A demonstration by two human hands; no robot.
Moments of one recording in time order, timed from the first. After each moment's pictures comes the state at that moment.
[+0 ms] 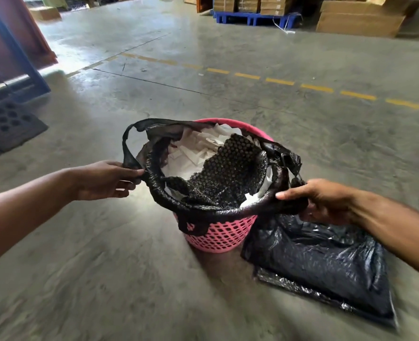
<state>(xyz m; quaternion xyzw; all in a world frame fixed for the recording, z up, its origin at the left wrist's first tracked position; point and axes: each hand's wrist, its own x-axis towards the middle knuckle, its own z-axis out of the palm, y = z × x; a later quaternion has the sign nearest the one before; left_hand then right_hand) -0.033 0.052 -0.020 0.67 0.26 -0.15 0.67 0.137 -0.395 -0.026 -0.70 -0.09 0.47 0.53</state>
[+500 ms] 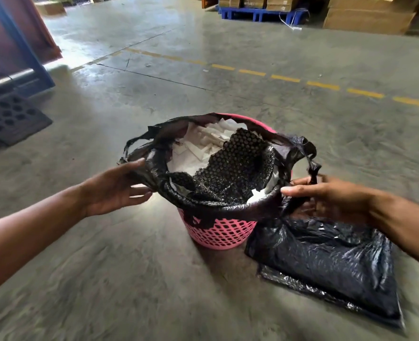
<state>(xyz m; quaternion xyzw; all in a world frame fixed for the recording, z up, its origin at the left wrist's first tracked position) -0.057 0.021 -0.037 0.53 0.20 -0.10 0.82 0.133 -0.397 -0.019 -0.68 -0.16 0.48 0.53</state>
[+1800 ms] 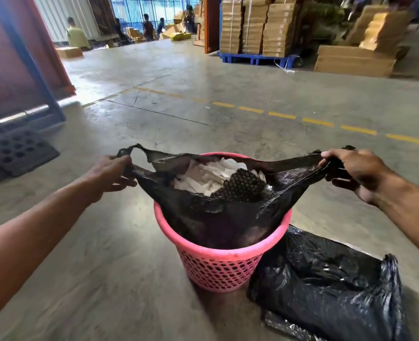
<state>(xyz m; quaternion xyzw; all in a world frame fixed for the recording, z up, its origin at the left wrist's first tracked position) -0.003 0.046 0.036 0.75 0.38 0.12 0.52 0.197 -0.383 0.064 -0.81 -0.03 0.13 0.57</state>
